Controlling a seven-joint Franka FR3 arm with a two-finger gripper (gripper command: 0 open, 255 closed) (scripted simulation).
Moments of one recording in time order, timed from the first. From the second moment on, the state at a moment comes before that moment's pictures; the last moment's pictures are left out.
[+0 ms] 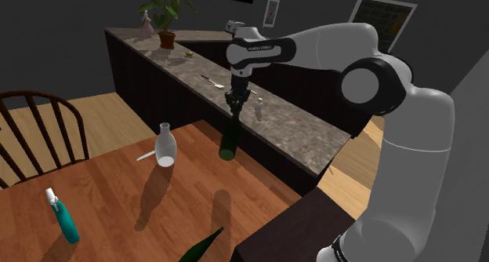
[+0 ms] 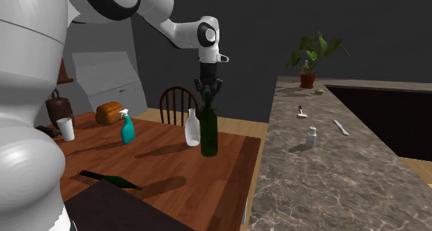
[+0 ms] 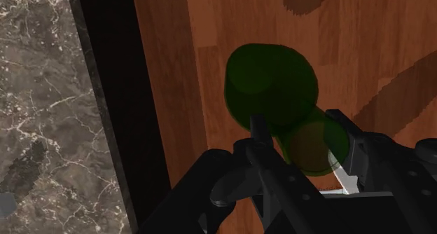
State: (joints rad) arm 0.03 0.40 -0.01 -1.53 -0.01 1.86 -0.11
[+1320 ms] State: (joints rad) arm 0.19 0.04 0.10 -1.60 0.01 1.57 0.16
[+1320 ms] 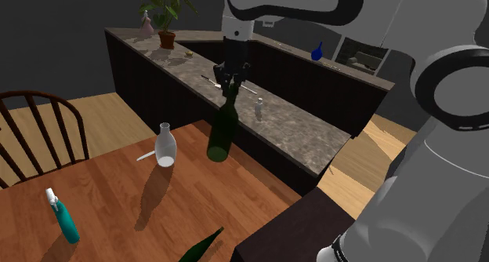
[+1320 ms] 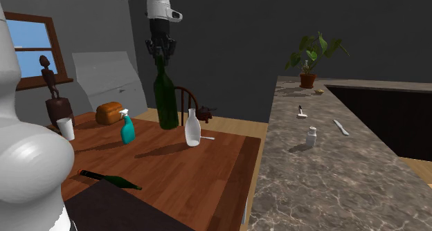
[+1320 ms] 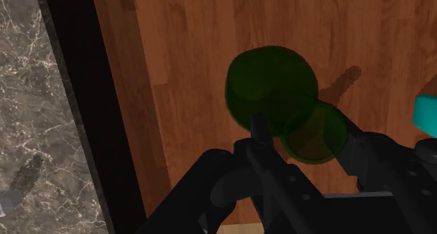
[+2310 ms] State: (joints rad) arm 0.29 -0.01 0.20 -1.41 0.03 1.33 0.38
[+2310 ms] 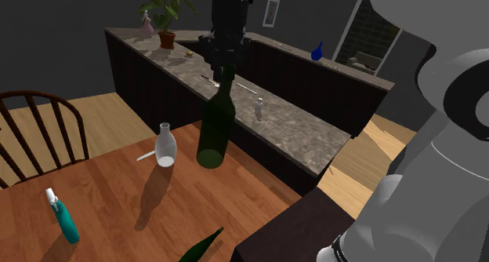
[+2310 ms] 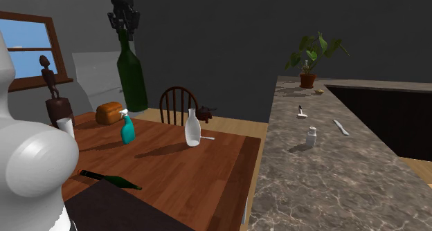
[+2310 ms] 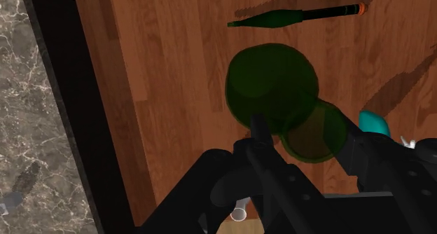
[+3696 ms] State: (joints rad) arm 0.29 -0.10 0.20 -1.80 0.05 1.63 0.36
